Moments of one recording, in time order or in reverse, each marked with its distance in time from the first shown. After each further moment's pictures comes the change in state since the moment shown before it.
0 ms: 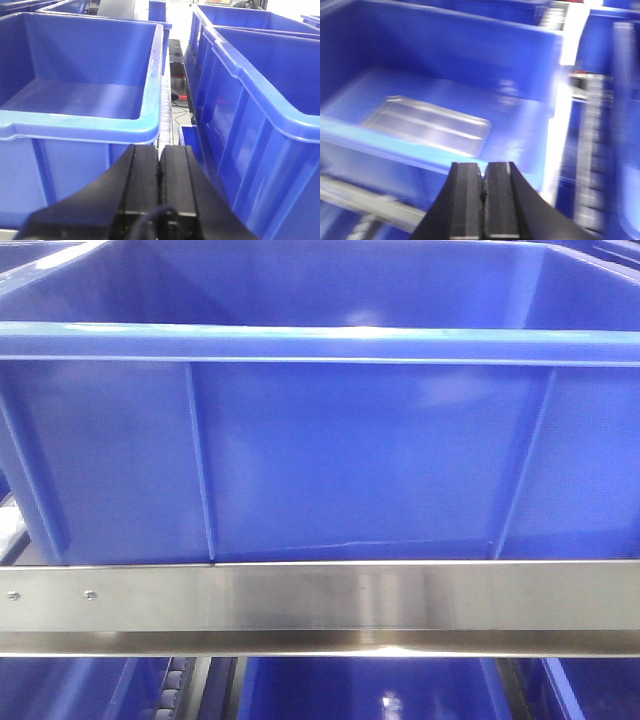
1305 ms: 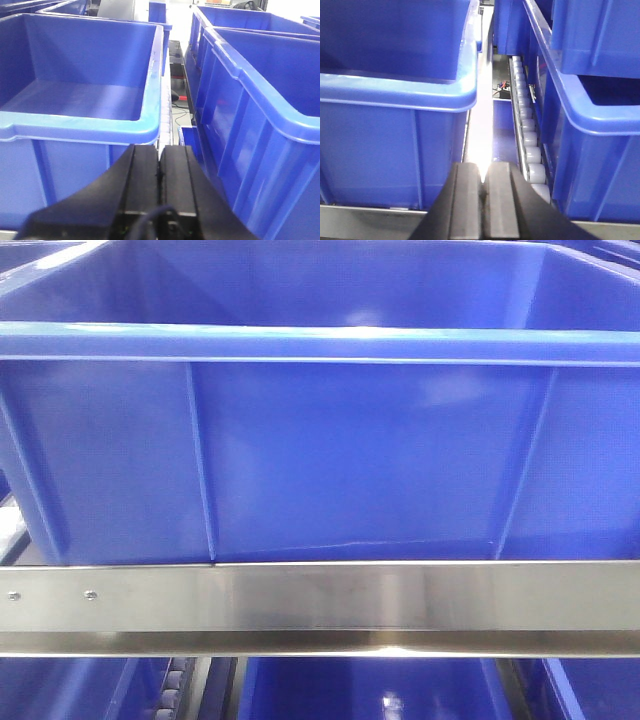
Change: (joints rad) left arm 0.000 -0.002 0.000 0.000 -0.003 0.001; right arm -0.439 -0.272 0.516 0.330 -0.411 -0.310
